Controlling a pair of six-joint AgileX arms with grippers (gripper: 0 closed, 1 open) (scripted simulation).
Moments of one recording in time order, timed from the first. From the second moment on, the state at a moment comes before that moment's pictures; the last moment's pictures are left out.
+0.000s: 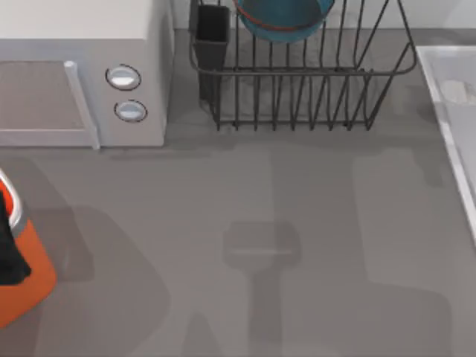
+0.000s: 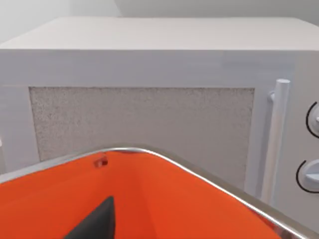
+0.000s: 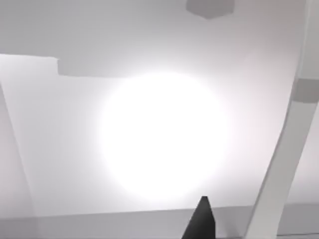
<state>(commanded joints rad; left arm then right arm) 0.00 0.00 0.00 0.00 0.00 0.00 -0.15 2.75 2.90 -1.72 0.04 -1.63</state>
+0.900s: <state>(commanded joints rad) 0.00 0.00 0.00 0.00 0.00 0.00 -0.15 2.62 2.48 -1.43 0.04 -1.63</state>
